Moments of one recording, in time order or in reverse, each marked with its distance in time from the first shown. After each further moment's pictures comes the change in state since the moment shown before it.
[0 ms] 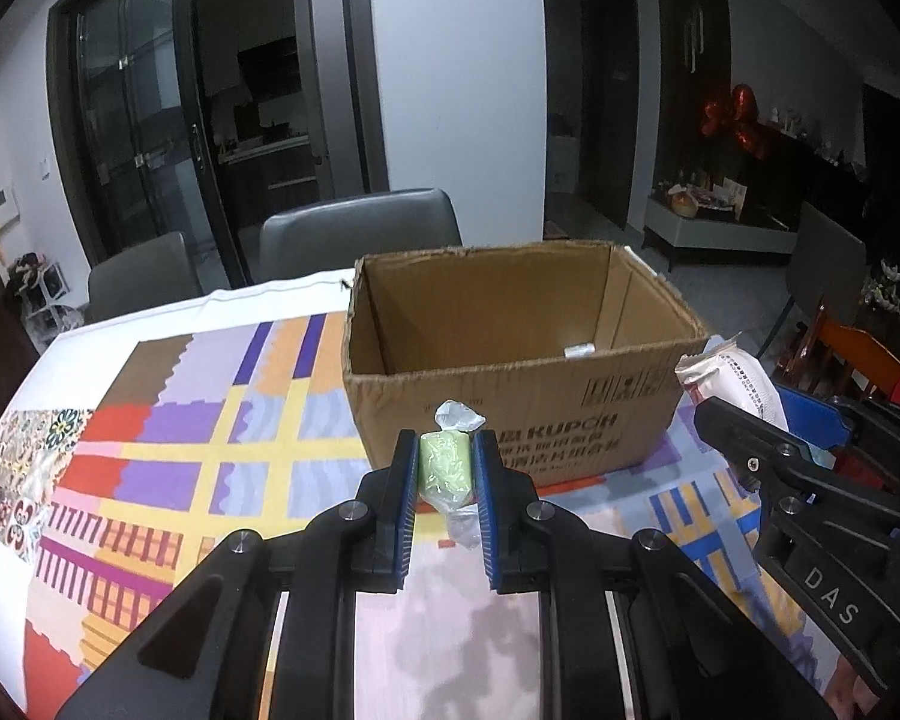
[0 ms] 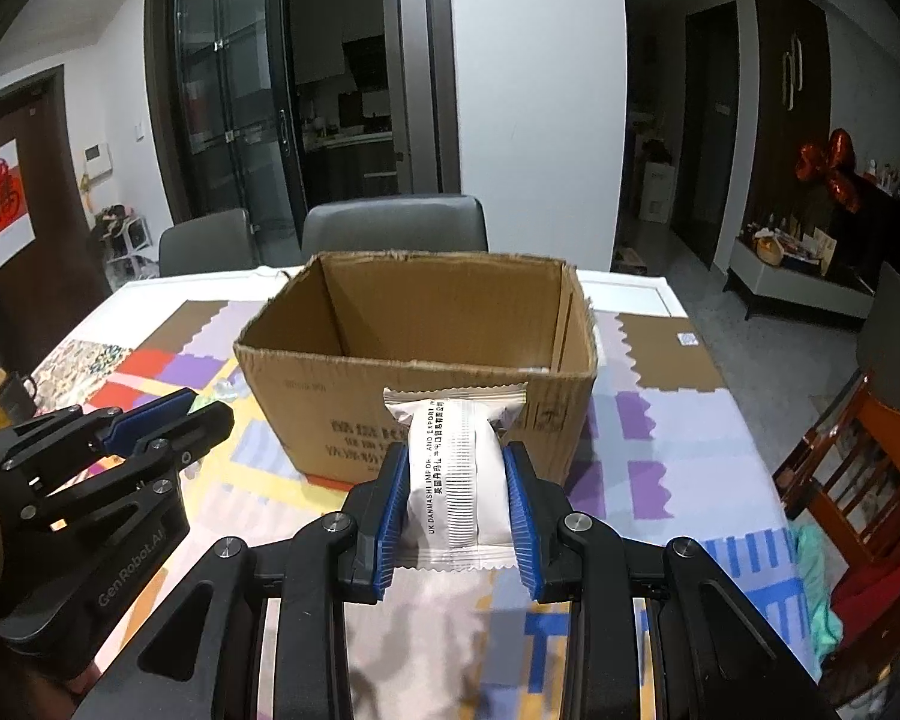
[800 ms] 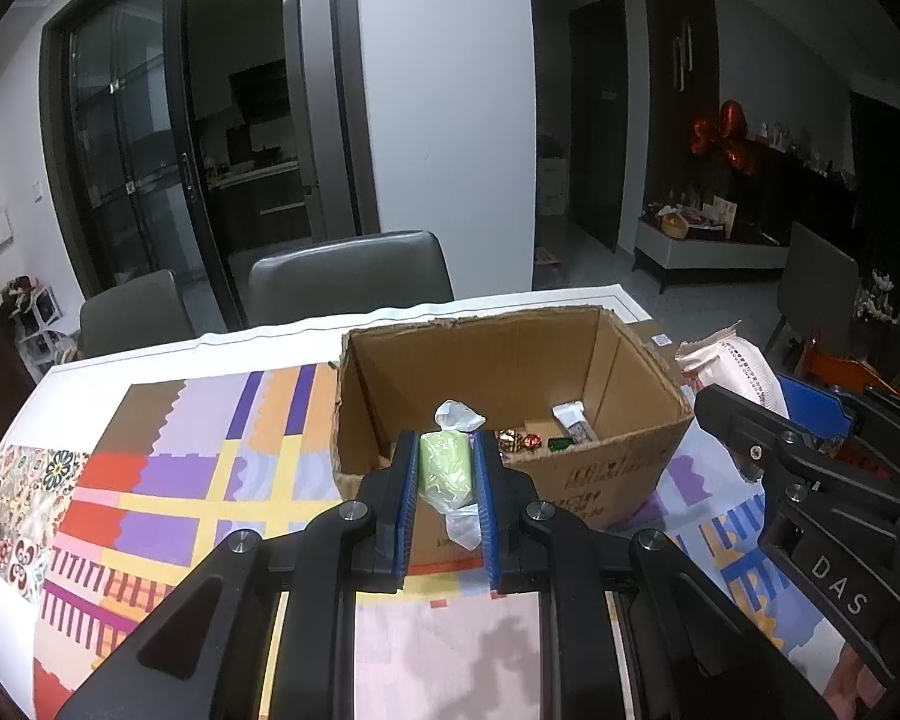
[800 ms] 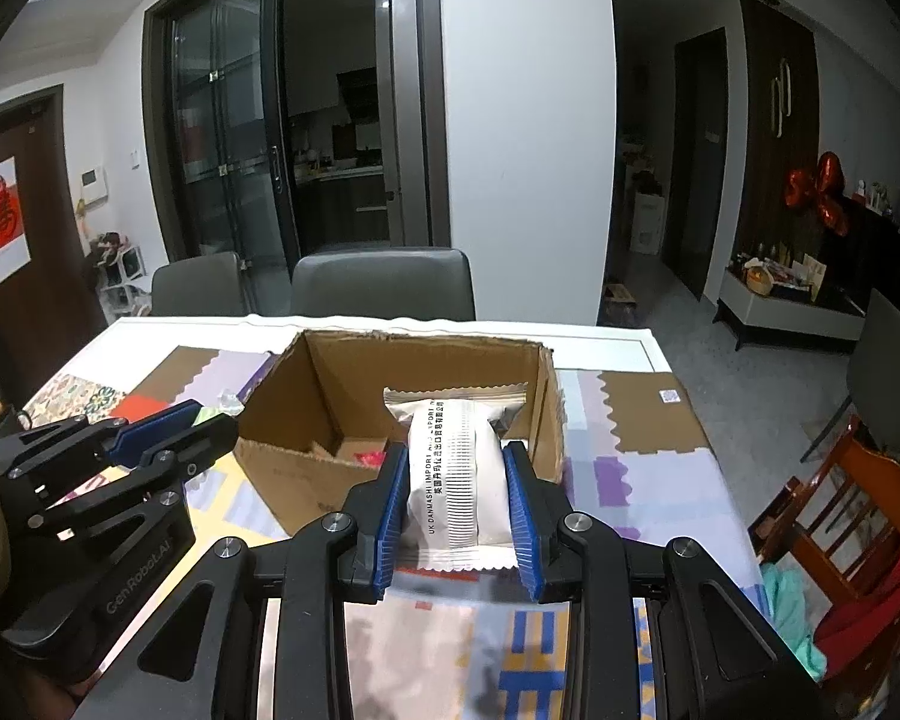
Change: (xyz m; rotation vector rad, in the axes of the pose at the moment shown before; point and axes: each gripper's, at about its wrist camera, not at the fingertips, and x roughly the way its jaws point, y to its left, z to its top) left arm 0.002 -0.001 0.040 0.014 -0.053 -0.021; right arm -0.011 -0.011 0.043 -0.001 -0.078 -0.022
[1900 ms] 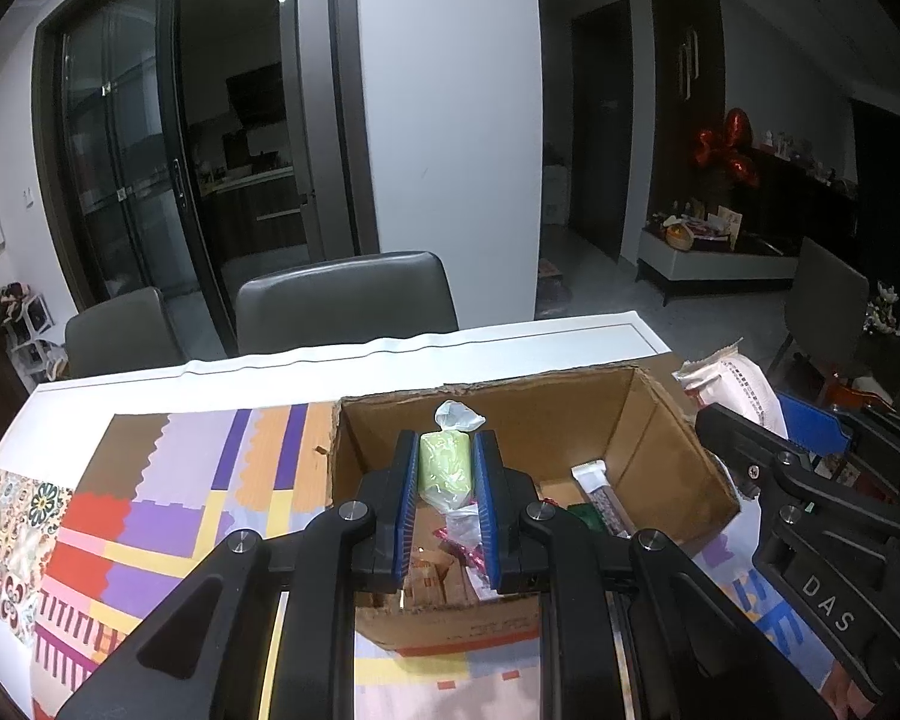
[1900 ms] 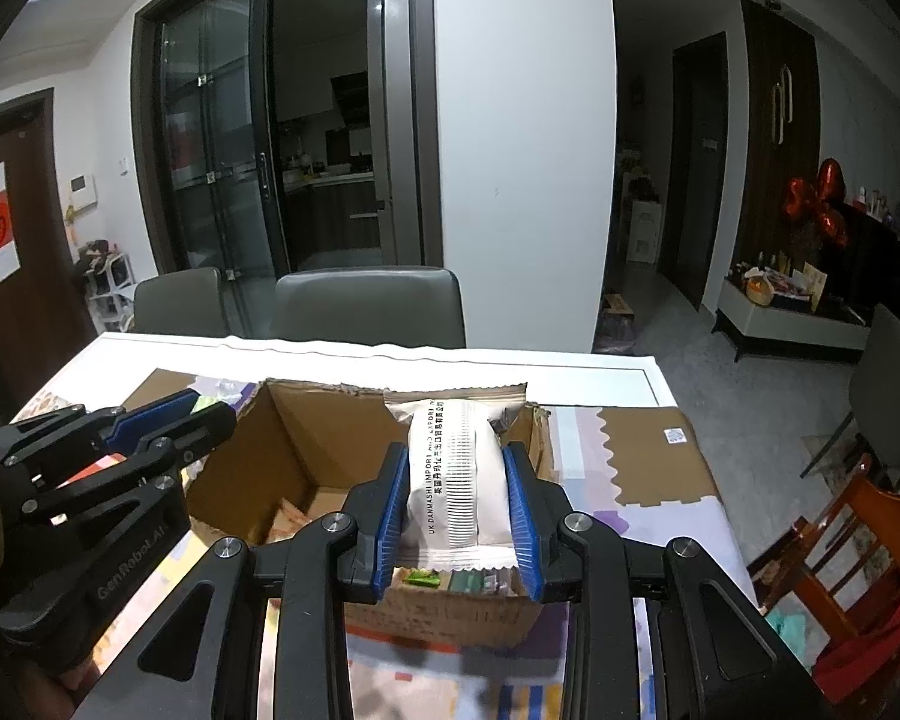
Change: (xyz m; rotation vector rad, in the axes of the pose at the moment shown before) left arm 0.048 0.014 0.042 -0.006 -0.011 -0.003; right arm 0.052 -0.008 0.036 0.000 -0.009 -0.012
